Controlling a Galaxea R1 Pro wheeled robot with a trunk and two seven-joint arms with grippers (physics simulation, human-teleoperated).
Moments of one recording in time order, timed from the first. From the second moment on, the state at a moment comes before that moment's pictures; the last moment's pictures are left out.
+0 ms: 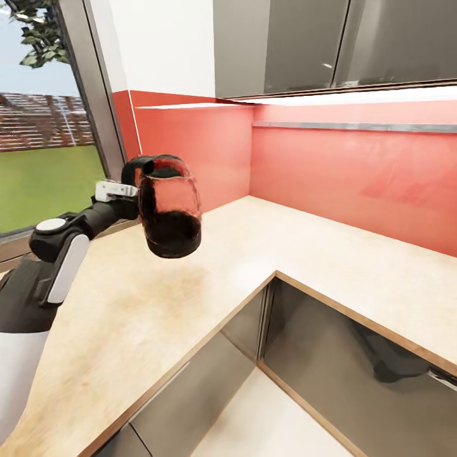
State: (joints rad) left arm -0.95 0.33 -0.18 -1.54 0.35 0.65 -0.05; right arm -0.26 -0.50 0.15 0.05 -0.38 -0.20 0.95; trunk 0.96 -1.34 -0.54
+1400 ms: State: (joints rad) left arm -0.81 0.33 -0.05 -1.57 0.35 0.65 -0.05; right arm -0.26 -0.50 0.15 0.05 -0.38 -0.20 0.95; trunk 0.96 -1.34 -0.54
